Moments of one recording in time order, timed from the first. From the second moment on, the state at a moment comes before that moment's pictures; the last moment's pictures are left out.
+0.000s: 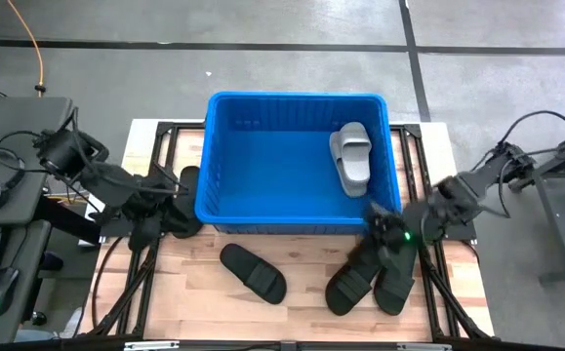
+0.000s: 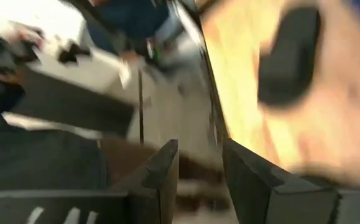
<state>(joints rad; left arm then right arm) -0.45 1.24 1.87 -1.38 -0.17 -0.82 0.58 1.19 1.34 -0.66 0.05 1.00</state>
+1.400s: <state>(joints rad) -0.49 1.38 1.87 -1.31 -0.14 -0.79 0.96 1.81 1.50 -0.84 0.29 1.57</state>
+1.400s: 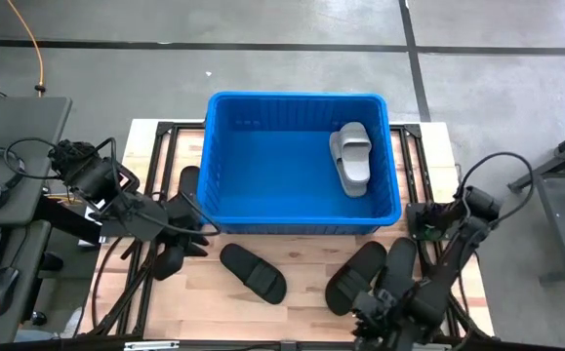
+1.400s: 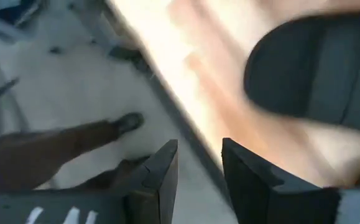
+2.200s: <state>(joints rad) -0.49 1.36 1.87 -1.44 0.03 -0.66 0.72 2.34 2.13 -1.57 0.05 1.50</state>
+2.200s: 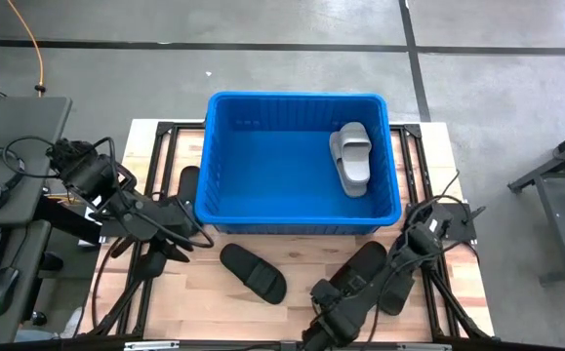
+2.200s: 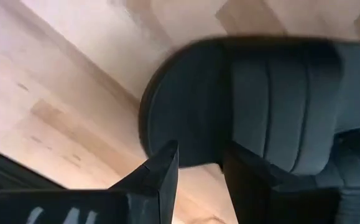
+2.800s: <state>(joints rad) -0.49 1.28 1.87 -1.45 0.04 -0.69 0.70 2.35 2.11 -1.57 0.06 1.52</state>
